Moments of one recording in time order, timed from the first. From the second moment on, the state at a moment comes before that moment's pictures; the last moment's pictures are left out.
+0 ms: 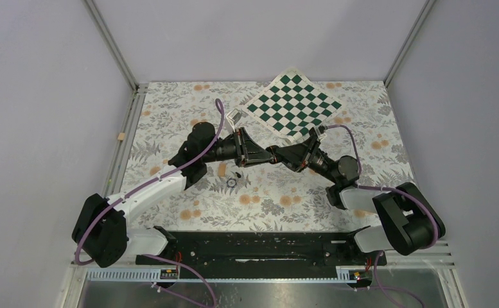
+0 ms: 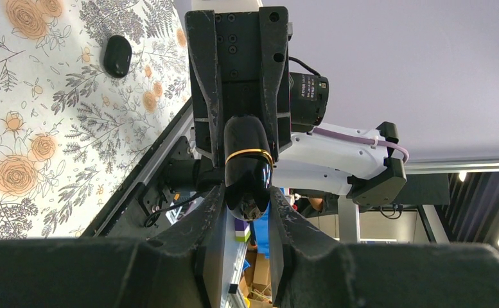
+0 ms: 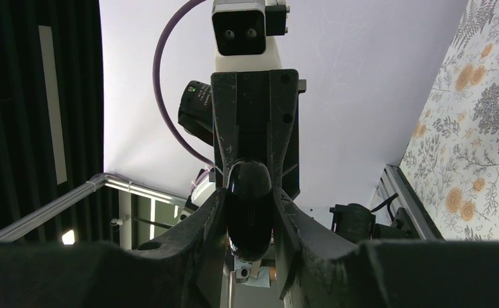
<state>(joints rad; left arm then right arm) -0.64 1.27 0.83 0.31 0.71 -1.24 0.42 1.39 0.33 1.43 -0.65 1.74</state>
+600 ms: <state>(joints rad) -0.63 1.27 0.82 0.32 0.71 -1.27 0.42 1.43 0.34 1.48 -0.65 1.76</state>
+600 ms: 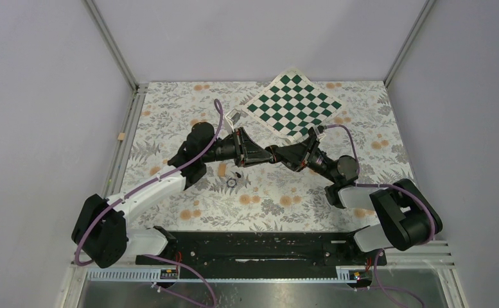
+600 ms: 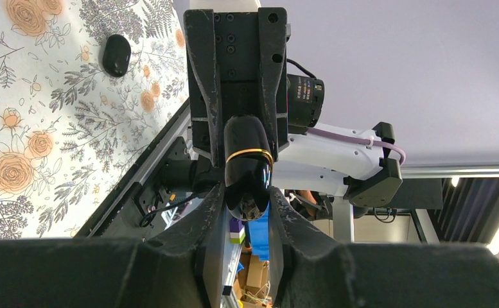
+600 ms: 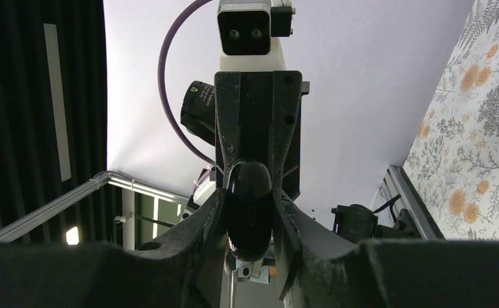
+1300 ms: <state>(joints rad) -0.64 1.16 0.82 0.45 0.80 -1.30 0.41 1.47 0.33 1.34 -0.63 1.71</state>
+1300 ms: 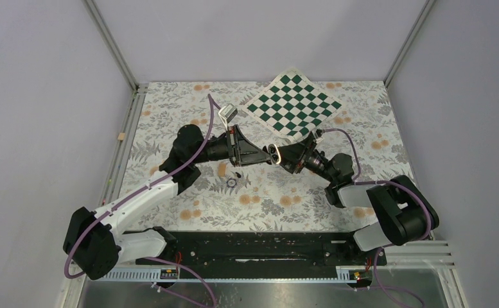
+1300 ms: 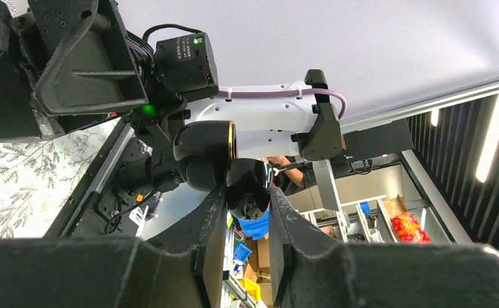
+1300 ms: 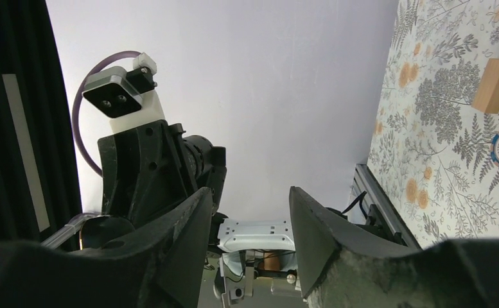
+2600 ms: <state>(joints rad) -0.56 1.27 0.97 -0.45 0.80 -0.66 0.22 1.55 1.07 -0.72 0.20 0.68</state>
